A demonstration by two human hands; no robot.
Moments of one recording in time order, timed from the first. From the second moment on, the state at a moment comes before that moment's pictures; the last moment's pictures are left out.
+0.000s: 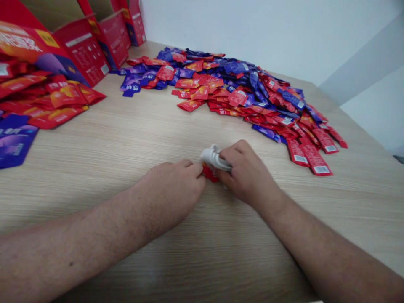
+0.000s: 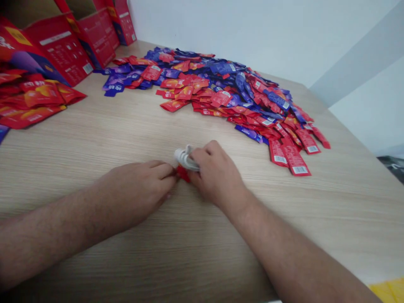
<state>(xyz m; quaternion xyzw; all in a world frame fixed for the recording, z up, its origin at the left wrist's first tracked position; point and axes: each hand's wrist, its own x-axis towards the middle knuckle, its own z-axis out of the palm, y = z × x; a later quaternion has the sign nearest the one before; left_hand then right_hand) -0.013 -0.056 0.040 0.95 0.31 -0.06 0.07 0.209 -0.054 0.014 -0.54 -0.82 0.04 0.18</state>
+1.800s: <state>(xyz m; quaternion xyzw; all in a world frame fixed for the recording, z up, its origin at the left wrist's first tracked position) -0.002 -0.082 0.036 0.93 0.15 0.13 0.31 0.224 -0.037 0.012 -0.49 -0.42 0.55 0.54</state>
